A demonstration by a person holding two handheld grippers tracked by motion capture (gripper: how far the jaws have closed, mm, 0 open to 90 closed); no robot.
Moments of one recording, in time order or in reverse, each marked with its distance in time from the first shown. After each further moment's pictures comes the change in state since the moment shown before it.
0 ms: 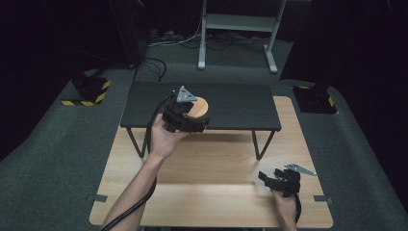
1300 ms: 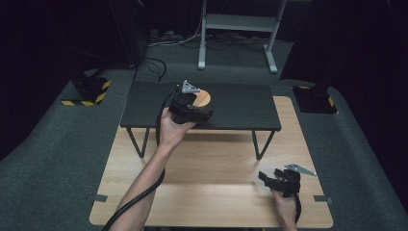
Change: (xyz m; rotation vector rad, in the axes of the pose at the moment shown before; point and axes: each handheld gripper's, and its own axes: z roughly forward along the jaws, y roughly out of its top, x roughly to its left) left arm 0.014 -0.003 0.041 -0.006 0.032 -0.049; right arm 0.001 -0.001 0.000 -0.003 -0.003 -0.001
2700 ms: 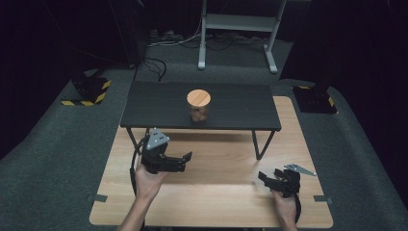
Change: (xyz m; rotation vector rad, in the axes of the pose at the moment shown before) left arm -0.031 -0.141 -0.072 -0.062 0.008 -0.108; right arm 0.001 0.000 0.000 0.003 -0.001 -0.003
